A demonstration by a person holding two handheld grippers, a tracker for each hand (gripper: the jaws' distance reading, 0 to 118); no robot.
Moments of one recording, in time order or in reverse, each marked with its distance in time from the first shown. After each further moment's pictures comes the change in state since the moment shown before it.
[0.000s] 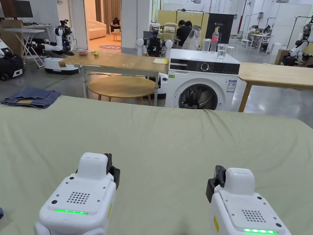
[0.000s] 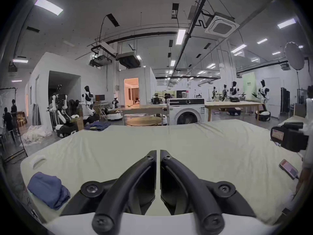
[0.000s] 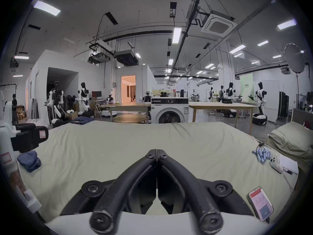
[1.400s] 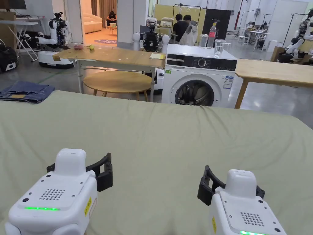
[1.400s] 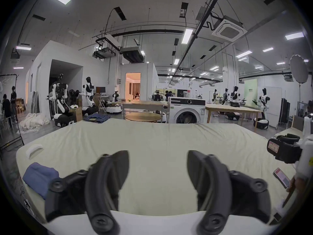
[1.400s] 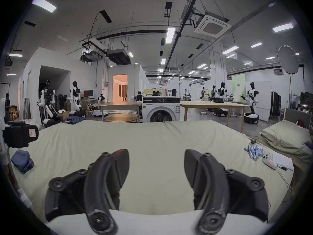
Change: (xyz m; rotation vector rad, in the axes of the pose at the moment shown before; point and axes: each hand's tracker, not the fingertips) left arm -0.025 0.007 0.002 -0.031 -0.013 0.087; right arm 0.004 -0.006 -0.001 -0.010 -0.092 -0.007
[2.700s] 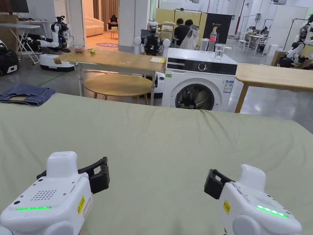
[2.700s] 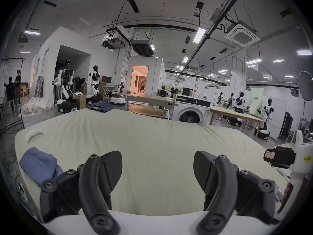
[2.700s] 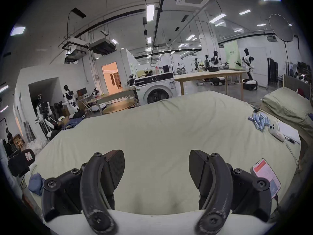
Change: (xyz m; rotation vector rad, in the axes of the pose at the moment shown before) left arm -0.006 0.002 -0.004 -0.046 0.037 0.113; right arm 0.024 0.020 -0.032 -0.226 -0.008 -0.210
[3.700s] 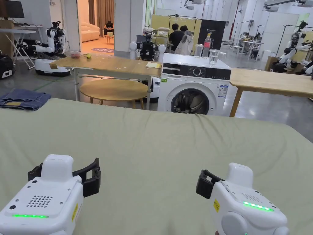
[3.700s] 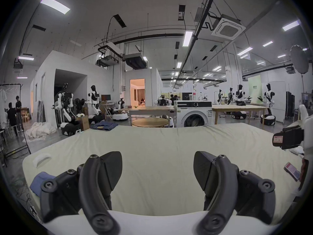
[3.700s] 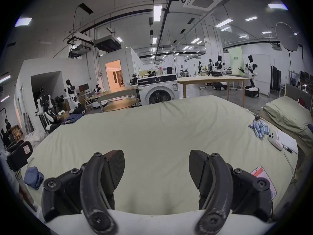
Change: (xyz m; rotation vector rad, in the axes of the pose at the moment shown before) left arm -0.010 -0.004 0.001 0.108 0.023 -0.177; right arm -0.010 0.002 0.001 0.008 0.002 0.070
